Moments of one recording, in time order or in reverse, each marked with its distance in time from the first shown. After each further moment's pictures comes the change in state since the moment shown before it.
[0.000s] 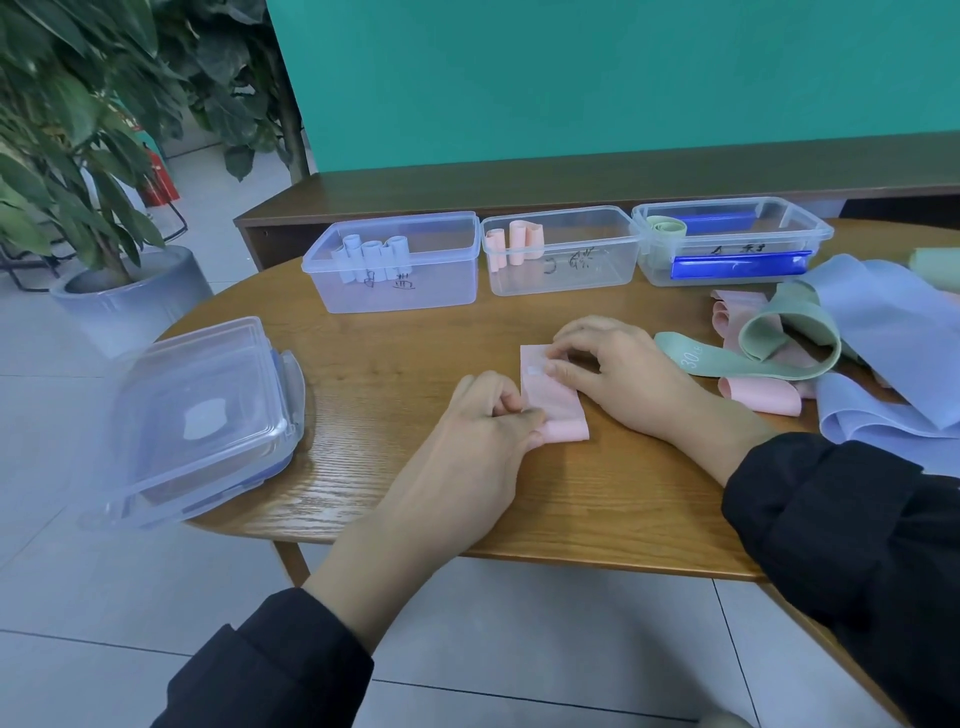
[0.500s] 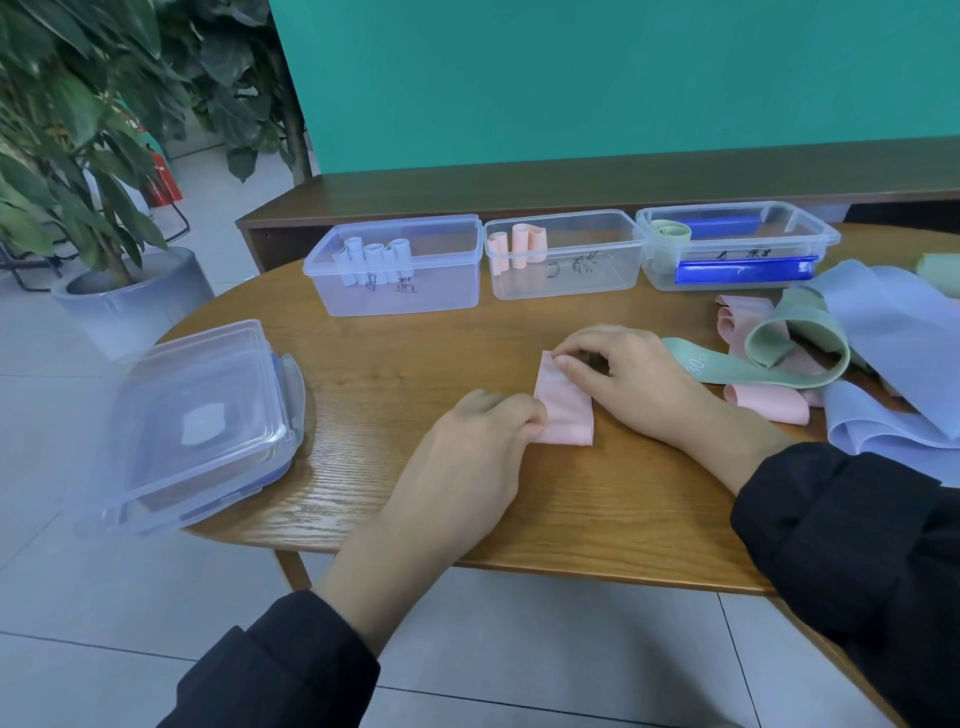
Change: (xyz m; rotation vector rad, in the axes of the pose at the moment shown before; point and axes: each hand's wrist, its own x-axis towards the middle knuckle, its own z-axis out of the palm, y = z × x) left_hand 0.007 0.002 -0.003 -0.098 0.014 -0.089; right_hand -0.001 0.000 -0.002 0.023 0.036 -0.001
